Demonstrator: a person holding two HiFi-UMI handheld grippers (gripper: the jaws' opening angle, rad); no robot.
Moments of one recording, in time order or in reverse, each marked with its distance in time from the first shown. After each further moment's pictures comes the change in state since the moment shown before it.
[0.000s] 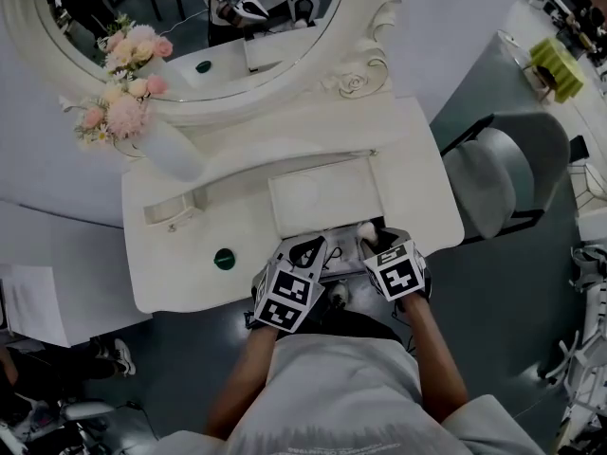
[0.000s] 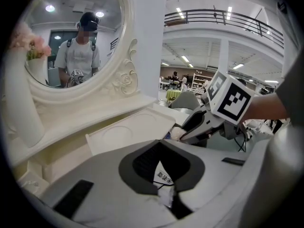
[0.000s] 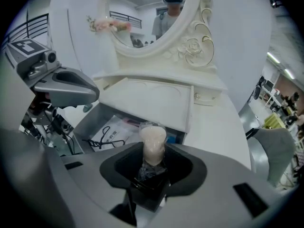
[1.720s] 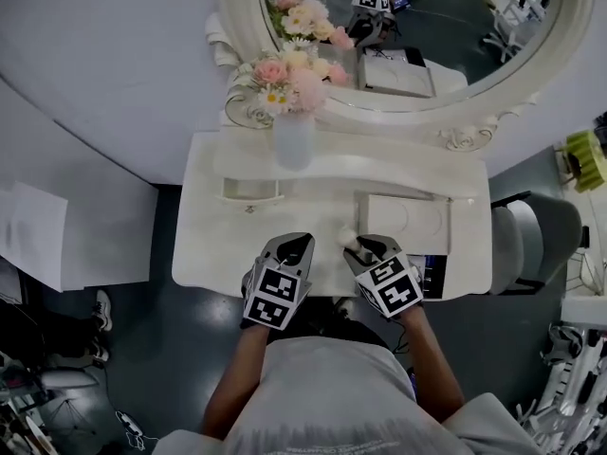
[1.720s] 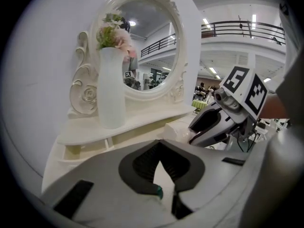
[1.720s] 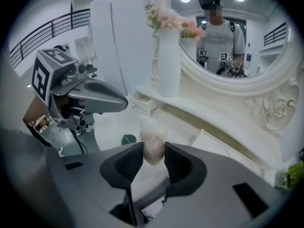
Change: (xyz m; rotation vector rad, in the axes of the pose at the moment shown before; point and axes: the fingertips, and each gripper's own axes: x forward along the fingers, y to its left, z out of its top) left arm -0.160 0.171 -0.066 -0.223 -0.102 0.244; right arm 0.020 0.216 0.154 -0.343 -0.078 0.244
